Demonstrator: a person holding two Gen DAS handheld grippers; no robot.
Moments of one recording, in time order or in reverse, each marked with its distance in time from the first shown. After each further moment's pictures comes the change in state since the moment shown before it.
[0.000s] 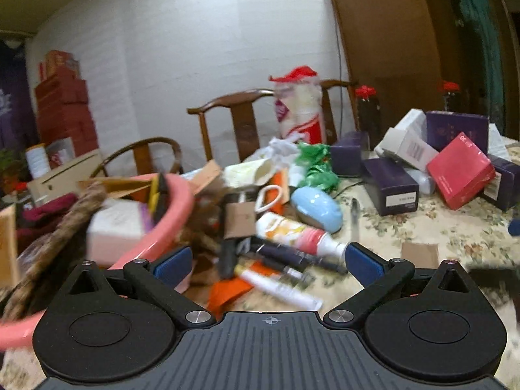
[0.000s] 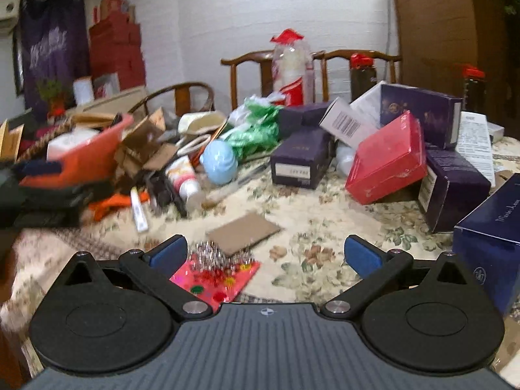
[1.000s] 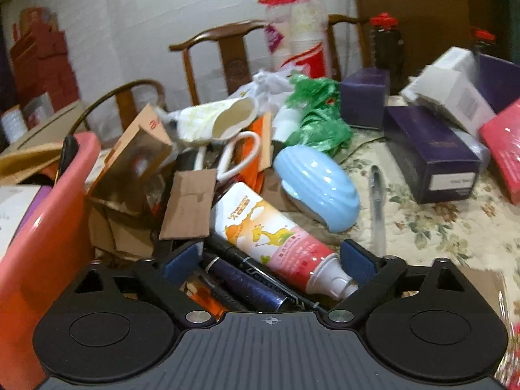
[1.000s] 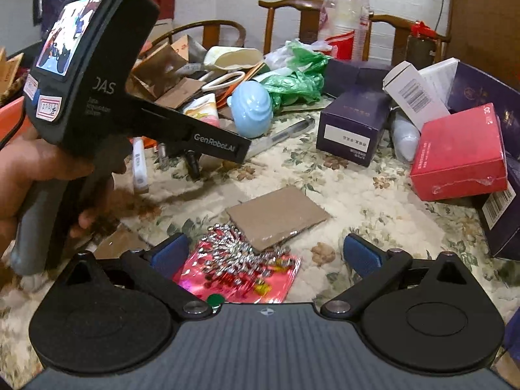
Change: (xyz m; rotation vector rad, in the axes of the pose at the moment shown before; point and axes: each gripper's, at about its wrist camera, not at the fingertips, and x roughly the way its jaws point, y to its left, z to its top) left arm 0.129 -0.023 0.012 -0.002 0.232 -0.016; right arm 0.065 0.027 0.007 -0.150 0.198 0.044
